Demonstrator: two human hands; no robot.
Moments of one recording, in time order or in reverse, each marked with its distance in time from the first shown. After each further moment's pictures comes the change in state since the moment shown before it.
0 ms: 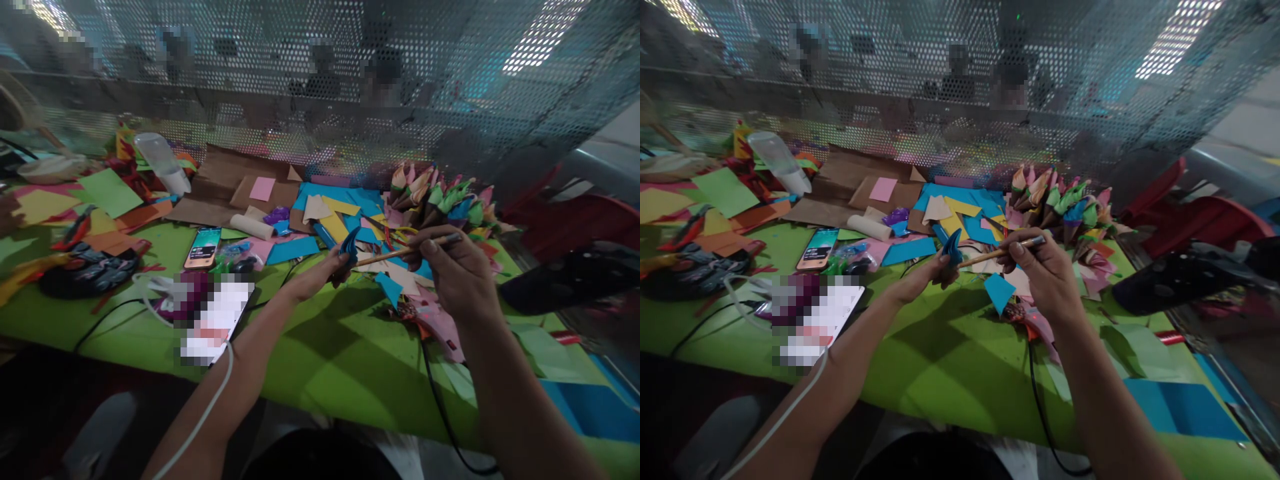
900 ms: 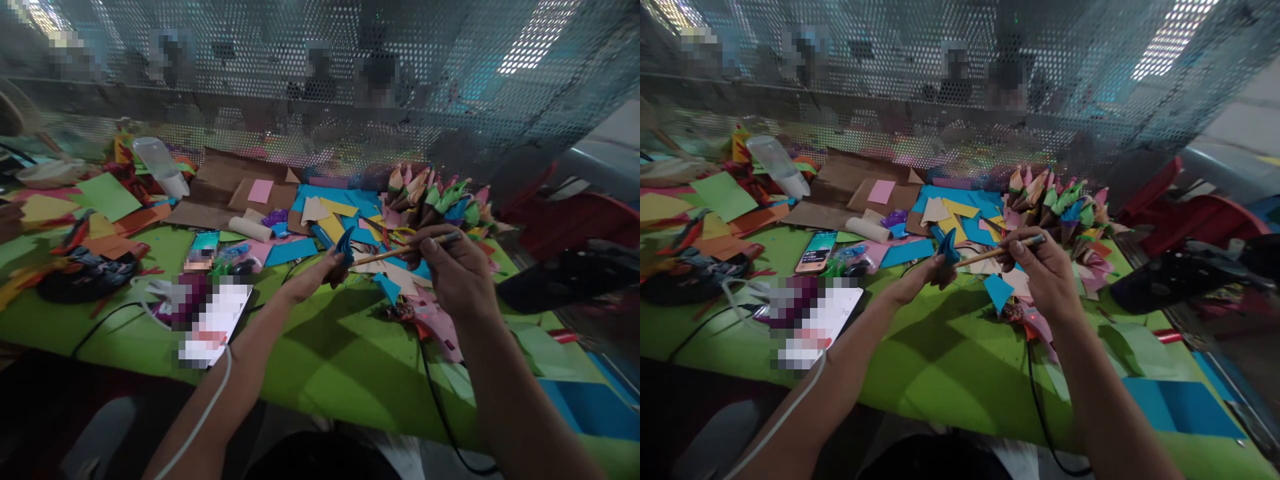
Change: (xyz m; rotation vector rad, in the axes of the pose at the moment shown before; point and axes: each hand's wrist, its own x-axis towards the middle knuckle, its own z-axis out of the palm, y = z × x) left_hand -0.003 0.008 0.002 -0.113 0.029 0.004; right_hand 0.001 0.004 -0.004 0.043 0.024 0.001
